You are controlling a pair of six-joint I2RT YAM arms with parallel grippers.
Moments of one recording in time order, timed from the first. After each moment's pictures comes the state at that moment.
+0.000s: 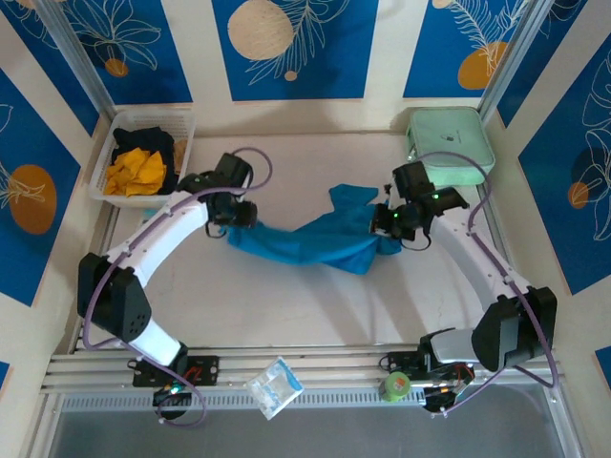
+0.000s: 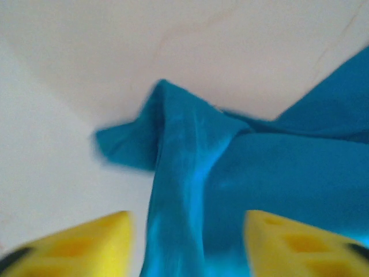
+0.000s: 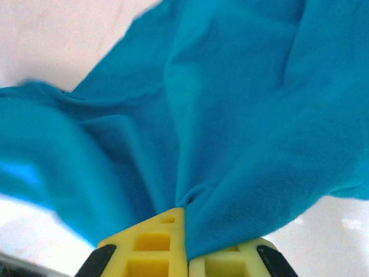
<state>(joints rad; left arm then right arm) -0.46 1.56 1.33 -0.96 -0.09 -0.33 0.29 1.33 1.16 -0.98 -0.25 0.47</state>
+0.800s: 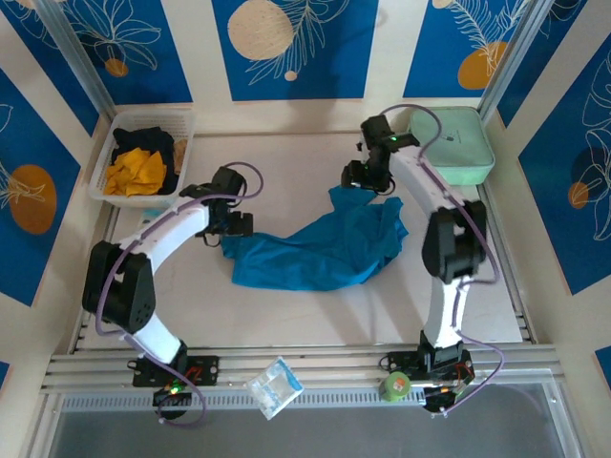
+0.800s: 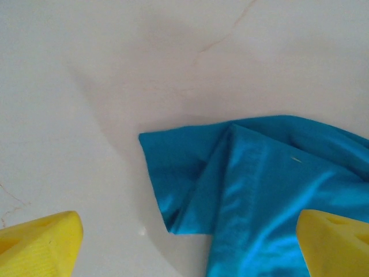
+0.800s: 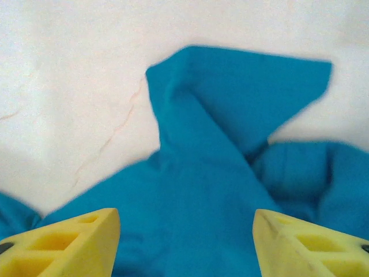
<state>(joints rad) -0.38 1.62 1.21 -0.84 -0.18 -0.39 0.29 2.03 1.83 -1.00 -0.12 0.30</state>
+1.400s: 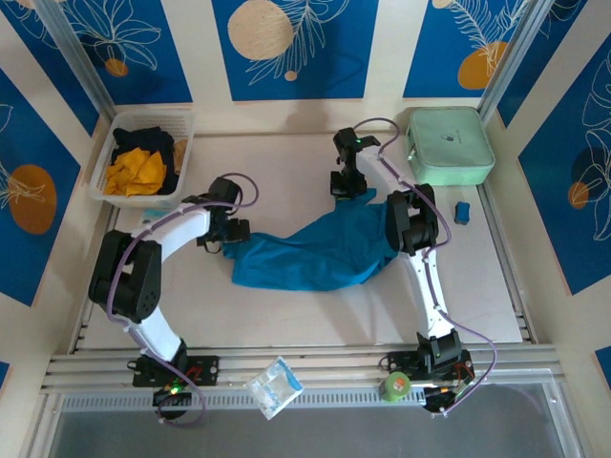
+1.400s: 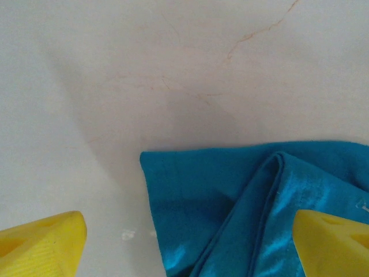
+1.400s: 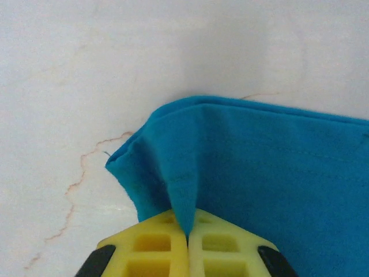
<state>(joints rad) -0.33 1.70 1.09 -0.65 -0.14 -0.42 0.33 2.48 2.22 -1.13 -0.07 0.33</state>
